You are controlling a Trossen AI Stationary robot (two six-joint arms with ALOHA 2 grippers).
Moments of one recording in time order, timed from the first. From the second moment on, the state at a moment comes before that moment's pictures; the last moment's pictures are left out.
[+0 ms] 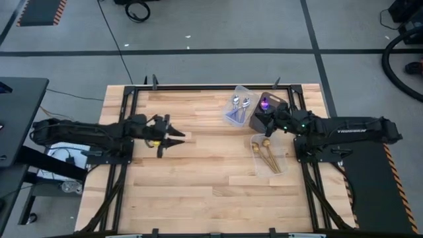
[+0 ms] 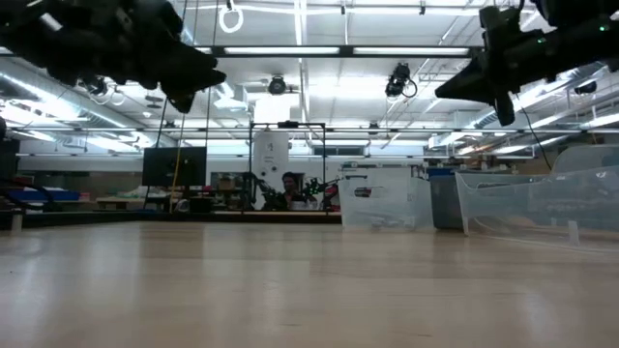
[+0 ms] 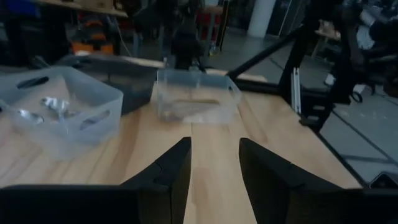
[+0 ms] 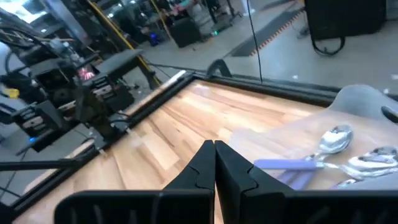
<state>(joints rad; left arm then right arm) 0.13 0.89 0.29 0.46 0.21 -0.13 -0.12 0.60 0.31 0.12 0.36 0.54</state>
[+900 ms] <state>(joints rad) 0.10 0.38 0.01 0.35 0.16 -0.19 -0.16 0.21 0.01 0.22 0.27 0.51</state>
